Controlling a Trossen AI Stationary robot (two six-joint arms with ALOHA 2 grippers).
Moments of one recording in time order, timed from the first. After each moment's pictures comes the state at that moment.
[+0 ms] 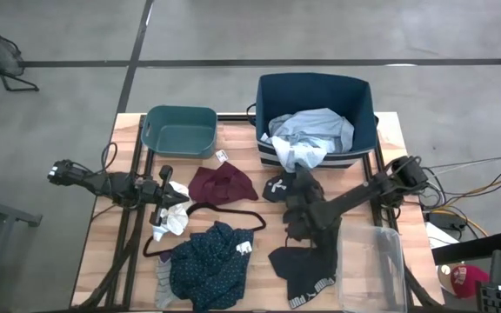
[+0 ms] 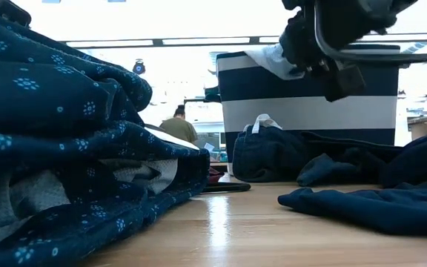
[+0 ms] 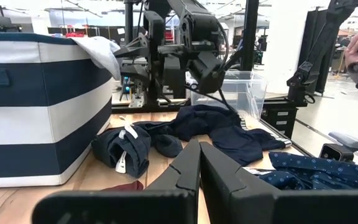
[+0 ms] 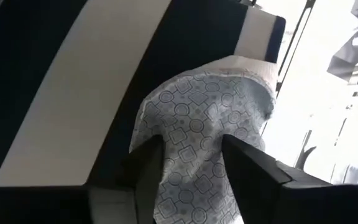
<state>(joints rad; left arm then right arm) -0.30 0.02 0.03 -0.01 -0.18 -0.01 0.38 1.83 1.21 -1.38 1.50 0.10</state>
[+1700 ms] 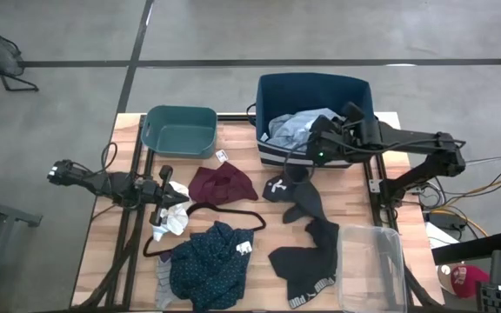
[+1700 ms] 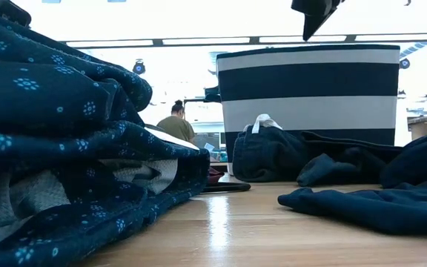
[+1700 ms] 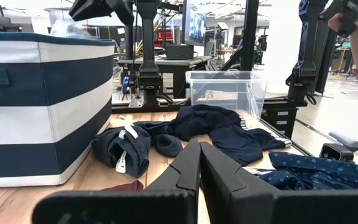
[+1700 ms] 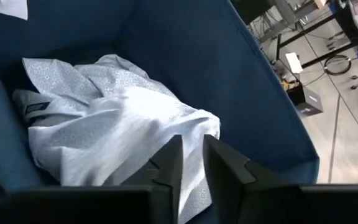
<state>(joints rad) -0.30 0.02 0.03 -0.01 -0.18 -0.01 -0.04 1.42 1.57 -1.40 0.87 0.42</state>
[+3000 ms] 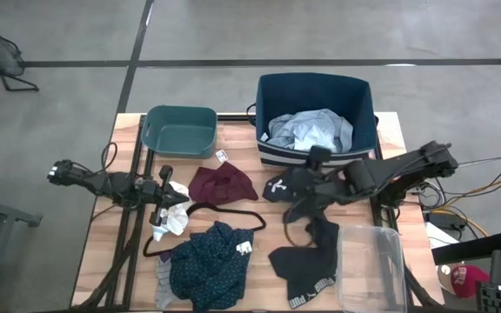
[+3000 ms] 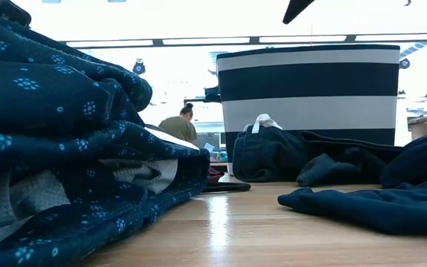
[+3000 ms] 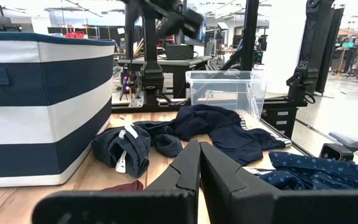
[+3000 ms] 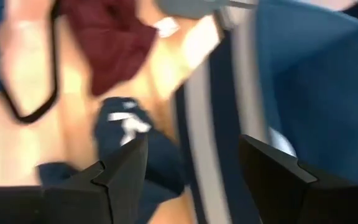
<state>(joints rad) -0.30 0.02 0.03 -0.01 -0.18 -0.01 0.31 1.53 1.55 -1.19 0.66 0.31</state>
